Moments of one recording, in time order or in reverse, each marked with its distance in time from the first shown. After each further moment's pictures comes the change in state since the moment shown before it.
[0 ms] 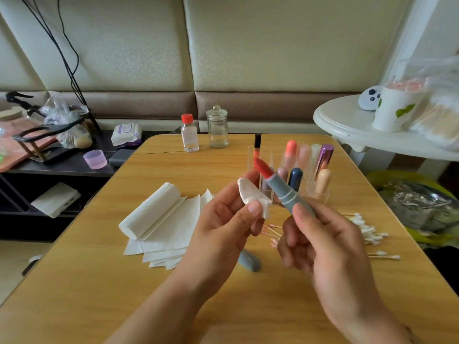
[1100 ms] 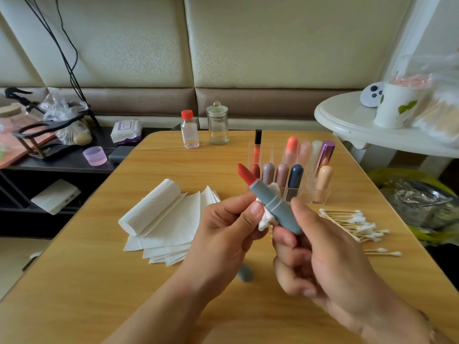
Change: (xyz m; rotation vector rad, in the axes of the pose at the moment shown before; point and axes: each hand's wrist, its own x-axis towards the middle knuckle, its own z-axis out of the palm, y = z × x) left_hand -0.007 -0.007 0.001 0.005 0.003 -0.016; right_hand -0.004 -0.018 0.002 0.071 -0.223 0.382
